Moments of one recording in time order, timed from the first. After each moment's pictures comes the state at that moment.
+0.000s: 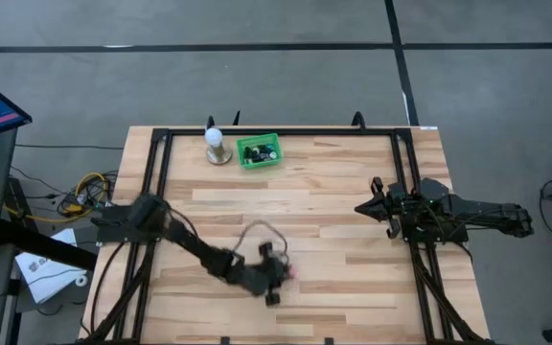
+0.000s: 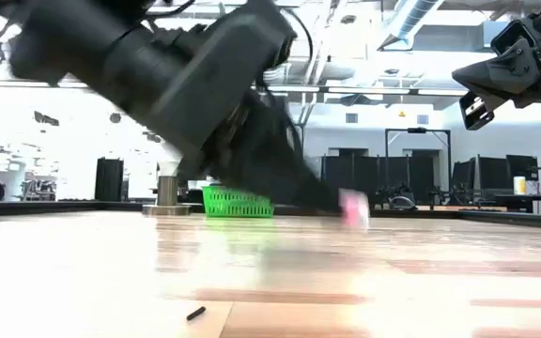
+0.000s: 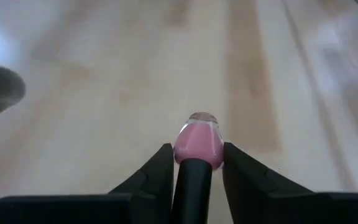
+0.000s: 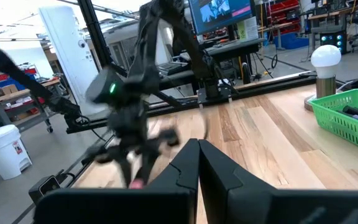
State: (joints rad) left arm -0.49 2.09 1.06 0.38 -0.55 -0.38; right arm -0.12 0.04 0.00 0.05 -0.23 0.25
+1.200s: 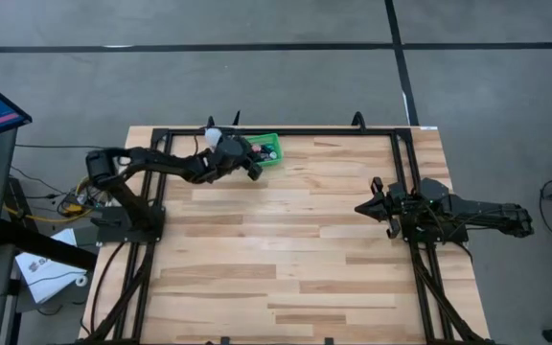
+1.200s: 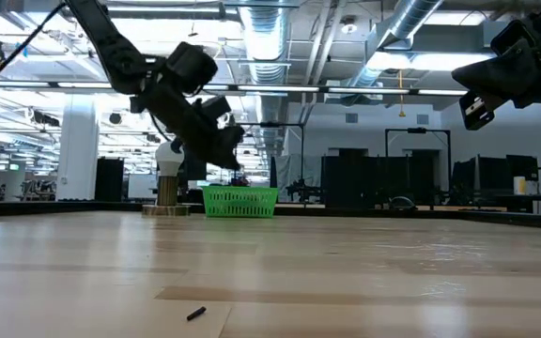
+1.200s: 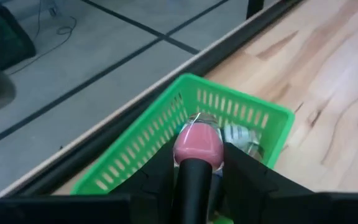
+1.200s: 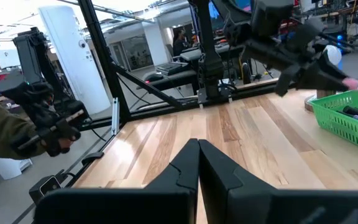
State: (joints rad) left arm 0.43 1.64 0.72 0.38 -0.41 -0.09; right arm -0.12 0.04 0.00 0.05 -0.24 0.25
